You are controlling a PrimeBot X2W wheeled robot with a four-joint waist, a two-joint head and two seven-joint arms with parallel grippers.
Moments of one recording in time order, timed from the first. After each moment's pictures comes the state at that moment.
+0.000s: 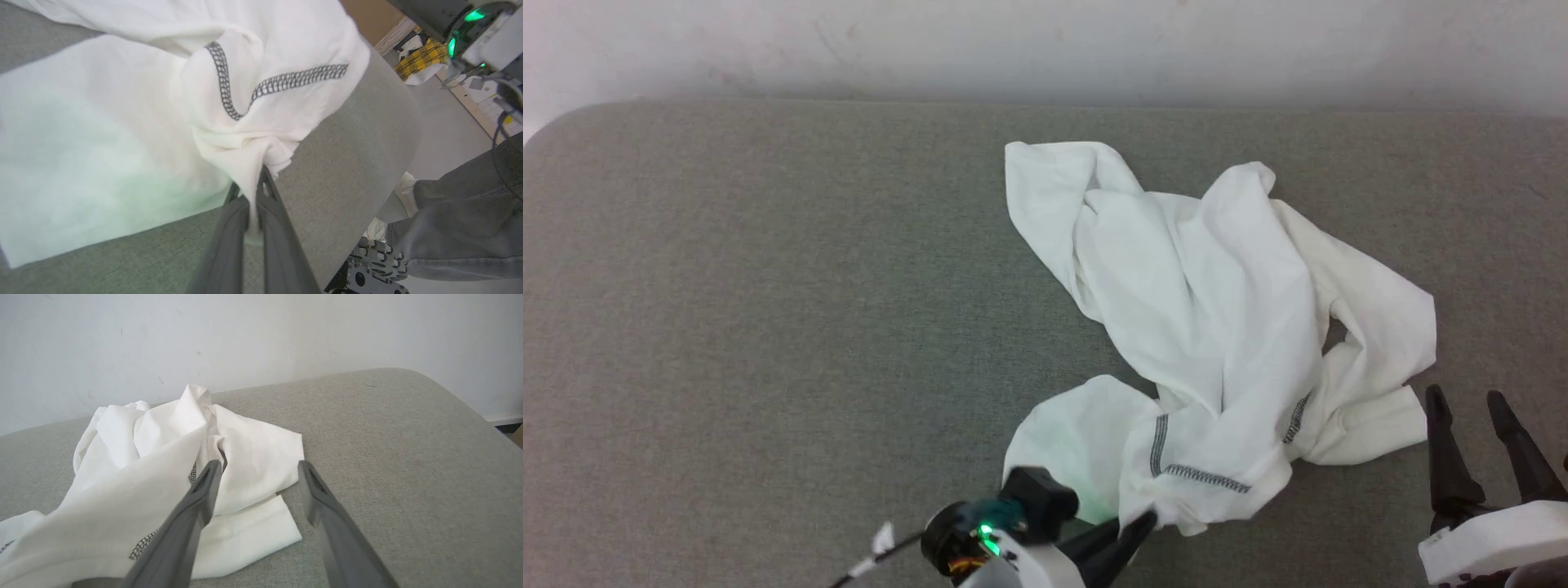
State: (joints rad) left arm -0.32 0.38 -1.06 0.04 -0.76 0.12 0.08; right arm 0.13 -0.05 -0.20 -0.09 0.27 0.13 -0.01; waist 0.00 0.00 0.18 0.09
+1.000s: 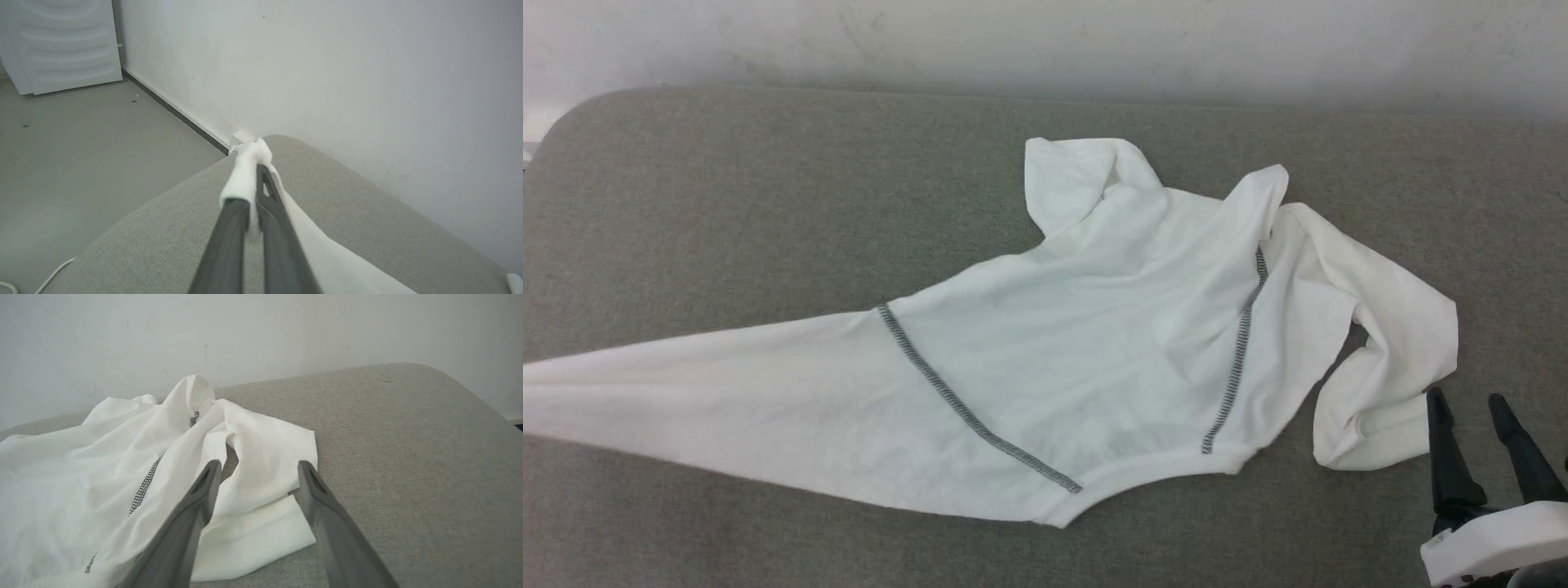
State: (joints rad) left arm 0.11 0.82 0.11 0.03 -1.22 0.37 -0.25; right arm 0.13 -0.05 -0.21 -0.09 0.27 0.13 0.00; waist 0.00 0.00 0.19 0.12
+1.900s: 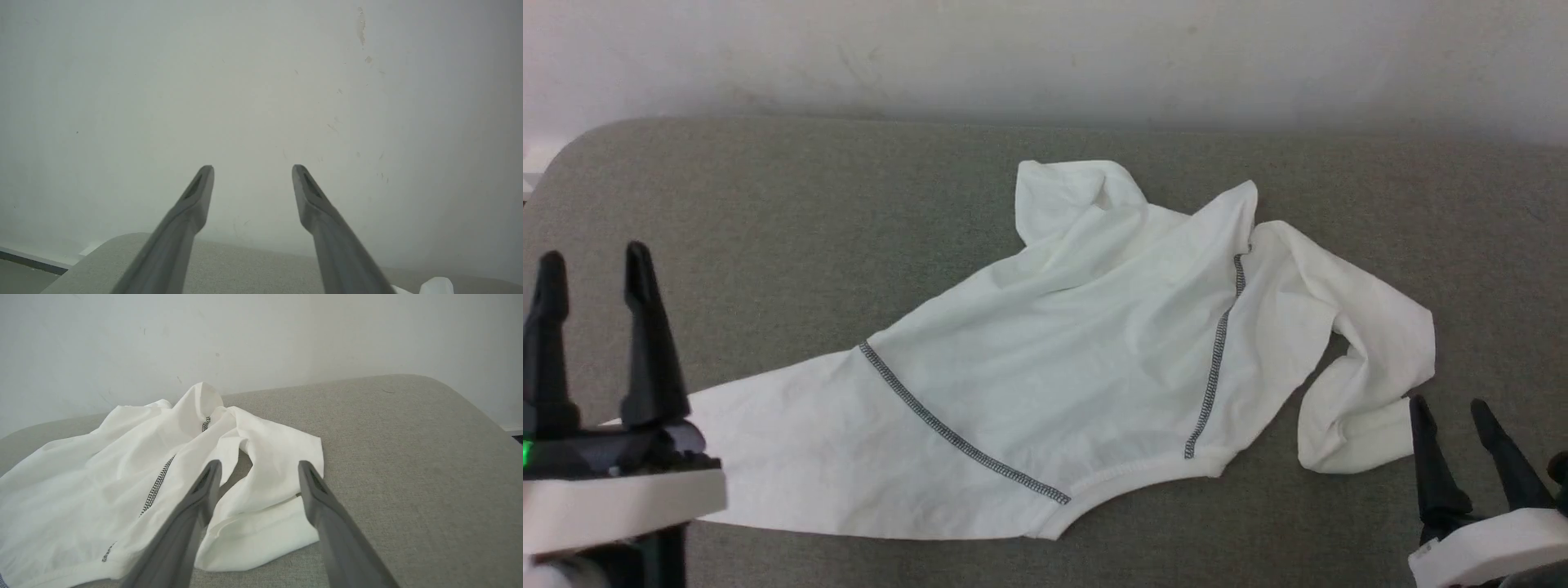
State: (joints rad) left arm 0.03 0.60 -0.06 -0.45 -0.69 0.32 -0.26; right arm 0.15 -0.05 -0.18 -0.11 0.26 0.13 0.02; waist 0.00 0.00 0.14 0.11
